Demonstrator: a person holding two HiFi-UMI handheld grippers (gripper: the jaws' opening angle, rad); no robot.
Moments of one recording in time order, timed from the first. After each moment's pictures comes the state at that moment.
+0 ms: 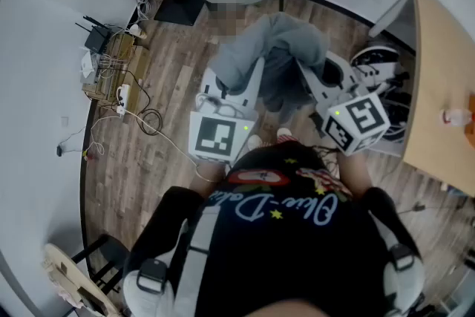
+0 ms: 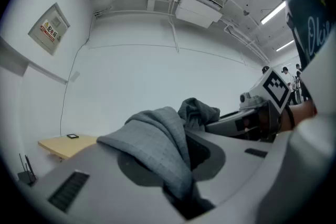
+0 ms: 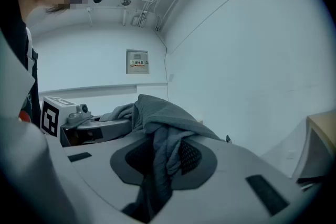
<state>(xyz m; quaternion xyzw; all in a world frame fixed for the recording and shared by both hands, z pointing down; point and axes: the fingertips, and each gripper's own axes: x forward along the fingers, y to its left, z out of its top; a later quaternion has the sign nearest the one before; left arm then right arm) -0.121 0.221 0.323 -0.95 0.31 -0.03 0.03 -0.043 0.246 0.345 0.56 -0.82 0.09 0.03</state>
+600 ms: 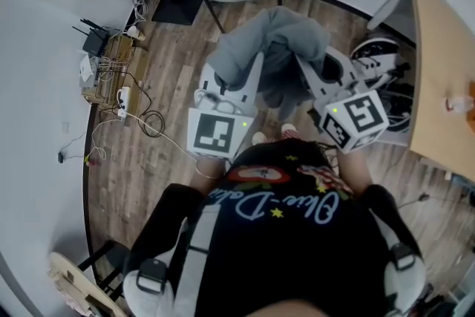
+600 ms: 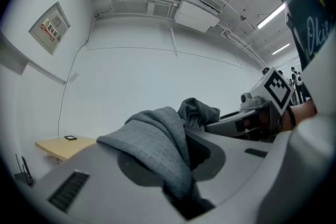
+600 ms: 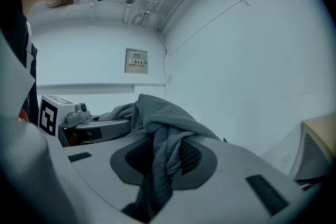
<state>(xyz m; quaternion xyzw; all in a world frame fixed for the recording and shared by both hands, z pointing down) -0.148 0.218 0.322 -0.95 0.30 -0.01 0.04 -0.072 0.245 0.345 0.59 -0.81 0.07 0.03</state>
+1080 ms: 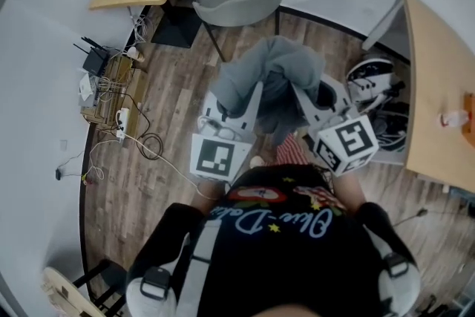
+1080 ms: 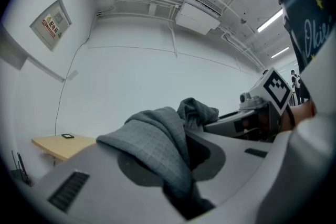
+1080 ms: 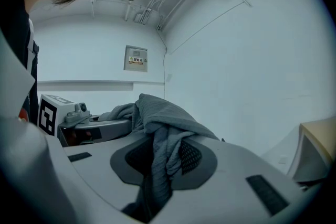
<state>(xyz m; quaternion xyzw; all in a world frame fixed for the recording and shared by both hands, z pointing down) -0.146 0.211 0.332 -0.96 0.29 0.01 0.04 -0.073 0.237 0.357 0.59 -0.80 0.06 0.04</state>
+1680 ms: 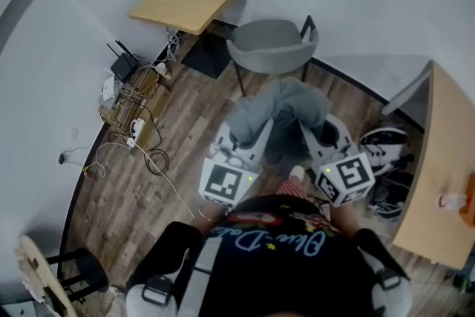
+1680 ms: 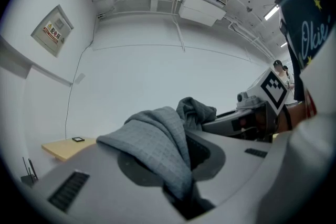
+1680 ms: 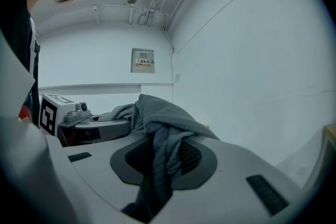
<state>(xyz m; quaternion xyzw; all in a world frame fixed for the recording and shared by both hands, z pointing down) -0.113 0.147 0.330 -0.94 0.34 -0.03 0.05 -0.037 0.160 0.353 0.53 -0.85 0.06 0.04</state>
